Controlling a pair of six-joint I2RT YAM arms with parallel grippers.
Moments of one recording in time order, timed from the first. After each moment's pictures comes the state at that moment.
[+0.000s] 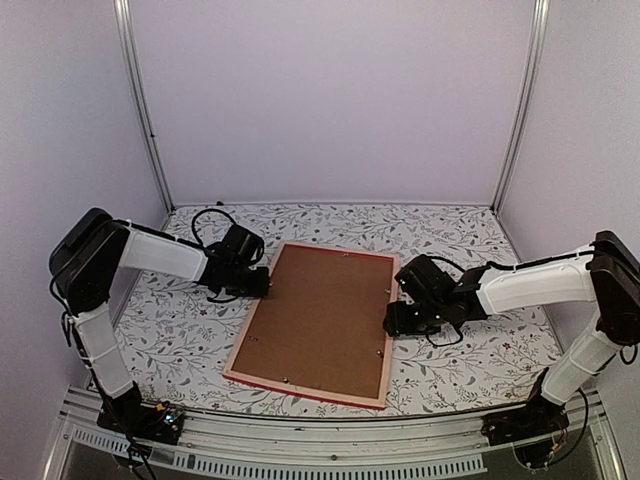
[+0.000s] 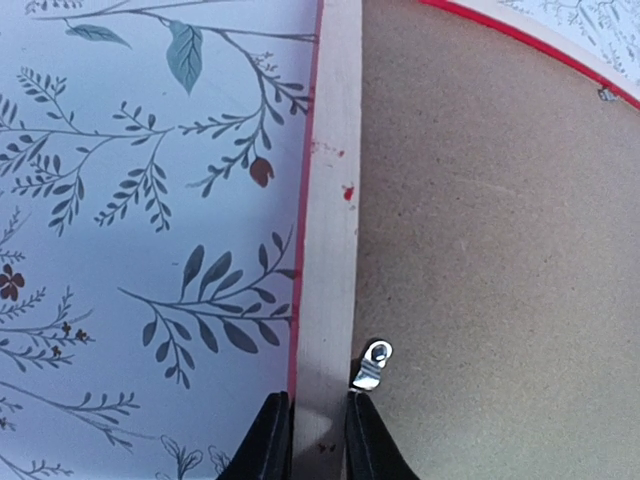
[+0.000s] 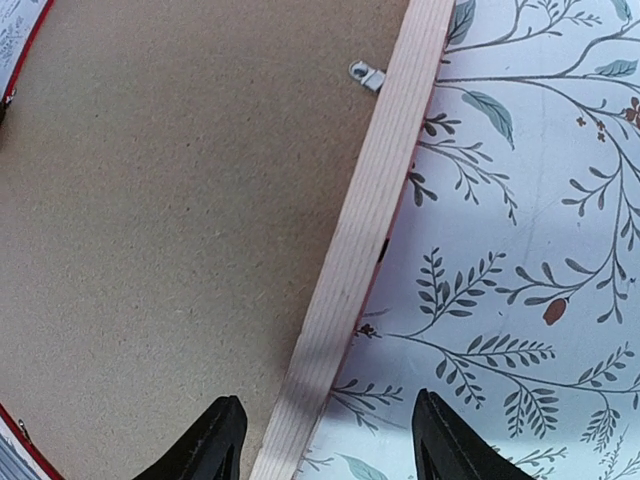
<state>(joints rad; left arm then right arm) -0.58 1.85 0.98 -0.11 -0.13 -0.48 0.87 1.58 0.83 -0.28 0.15 0.73</state>
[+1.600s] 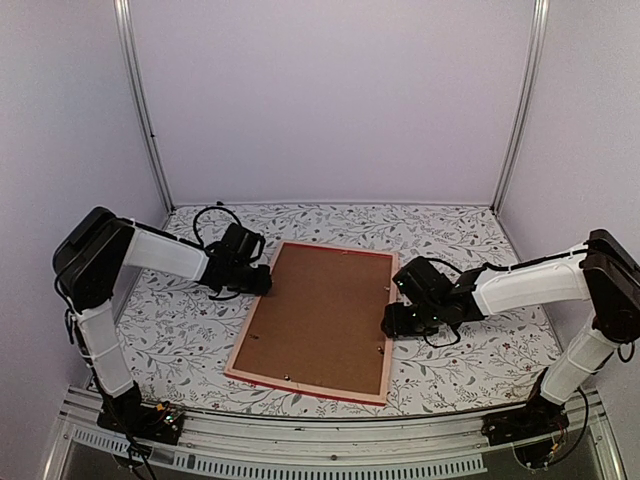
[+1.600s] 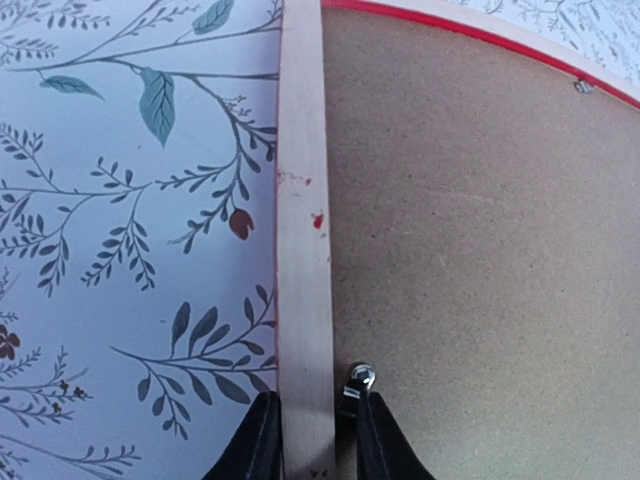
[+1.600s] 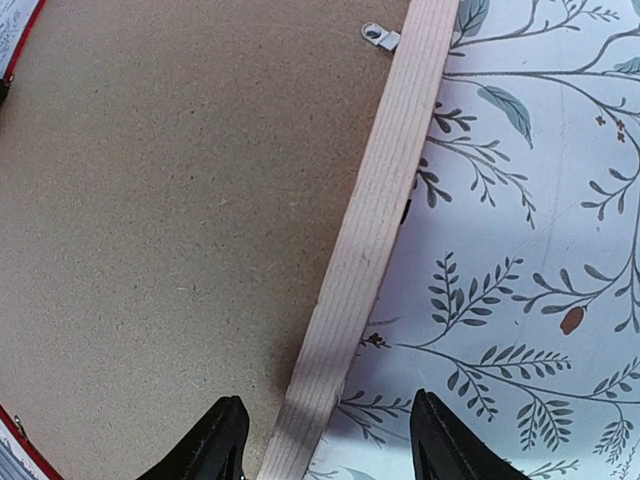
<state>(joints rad) -0.56 1.88 1.00 -0.03 -0.10 -0.40 0.87 1.61 0.83 -0.25 0.14 0.73</state>
